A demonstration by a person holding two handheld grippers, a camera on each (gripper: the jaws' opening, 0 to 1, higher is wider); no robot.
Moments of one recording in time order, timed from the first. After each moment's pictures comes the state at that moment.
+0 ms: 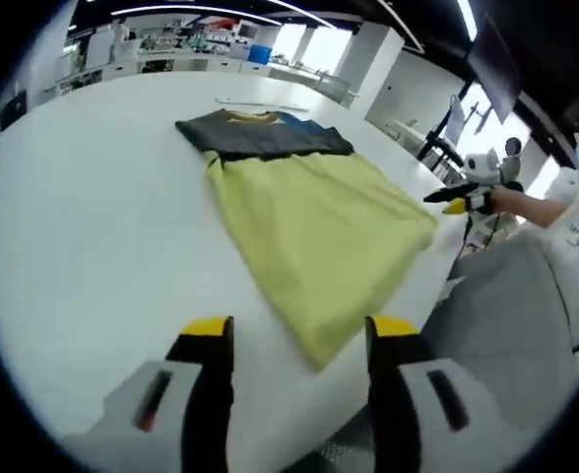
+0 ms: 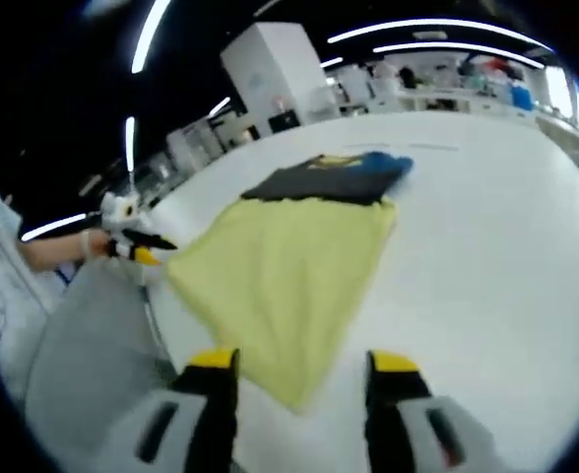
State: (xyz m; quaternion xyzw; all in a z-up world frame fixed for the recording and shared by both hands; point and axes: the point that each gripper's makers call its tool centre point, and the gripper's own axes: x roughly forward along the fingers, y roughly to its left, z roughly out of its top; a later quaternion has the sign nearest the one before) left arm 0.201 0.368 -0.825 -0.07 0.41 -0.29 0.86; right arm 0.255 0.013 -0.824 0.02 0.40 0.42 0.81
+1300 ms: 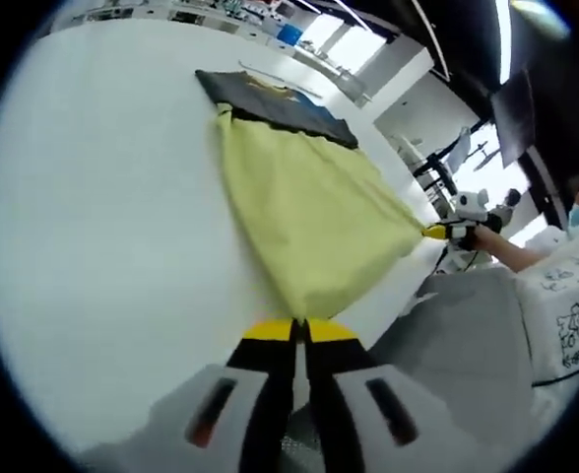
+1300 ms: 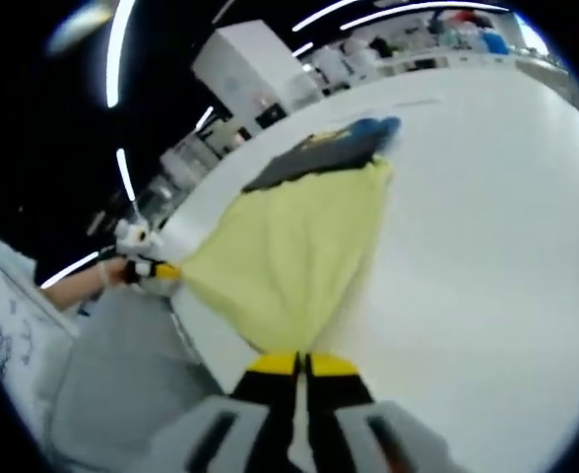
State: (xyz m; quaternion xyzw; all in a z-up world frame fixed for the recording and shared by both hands) left arm 0.180 0.366 -0.836 -0.19 0.46 -0.29 0.82; right arm 0.221 0.010 -0.827 0.11 0.45 0.42 0.78
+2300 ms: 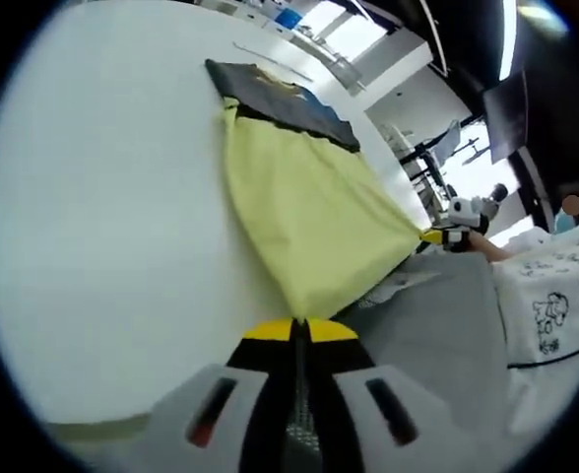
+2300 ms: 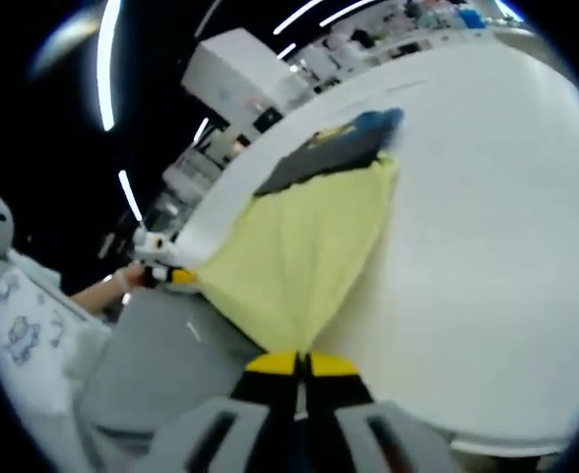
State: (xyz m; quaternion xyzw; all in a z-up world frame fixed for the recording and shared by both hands) left arm 0.133 0.345 -0.812 -0.20 0.49 -0.31 0.79; right arm 0.158 0.011 -0.810 0.17 0.47 0.41 0.76
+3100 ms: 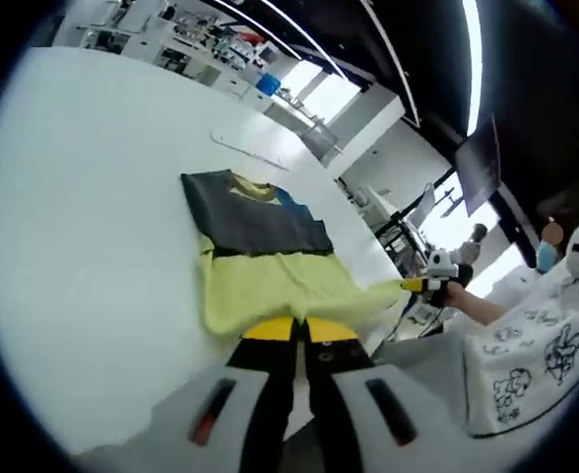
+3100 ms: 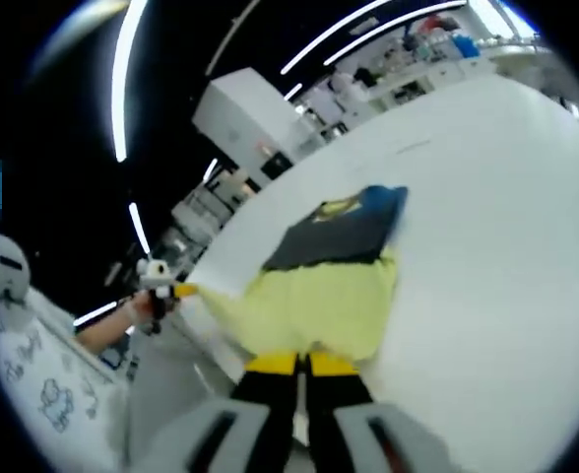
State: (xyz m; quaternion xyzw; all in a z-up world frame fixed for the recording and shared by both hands) left arm 0.244 0.351 -0.720 -0.25 0.34 -0.32 0.85; right arm 0.256 0.002 -0.746 0.21 0.38 0.41 0.80
